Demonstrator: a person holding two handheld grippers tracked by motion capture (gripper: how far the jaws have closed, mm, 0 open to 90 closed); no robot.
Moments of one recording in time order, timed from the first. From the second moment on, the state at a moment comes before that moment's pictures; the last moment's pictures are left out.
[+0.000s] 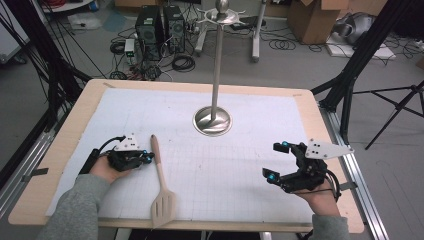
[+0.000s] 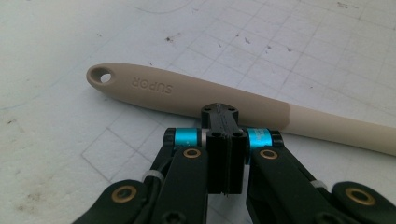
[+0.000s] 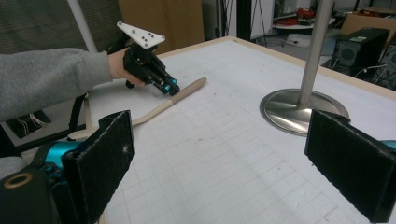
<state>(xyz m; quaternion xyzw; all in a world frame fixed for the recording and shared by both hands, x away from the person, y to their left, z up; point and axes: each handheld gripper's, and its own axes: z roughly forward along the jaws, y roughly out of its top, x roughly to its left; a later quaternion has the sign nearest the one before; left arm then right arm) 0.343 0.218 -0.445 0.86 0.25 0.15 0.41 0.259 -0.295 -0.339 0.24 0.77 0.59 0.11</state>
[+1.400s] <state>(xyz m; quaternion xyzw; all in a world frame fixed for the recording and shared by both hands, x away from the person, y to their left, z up) 0.355 0.163 -0.437 0.86 0.23 0.13 0.43 0.251 -0.302 -0.346 0.26 0.77 0.57 0.11</state>
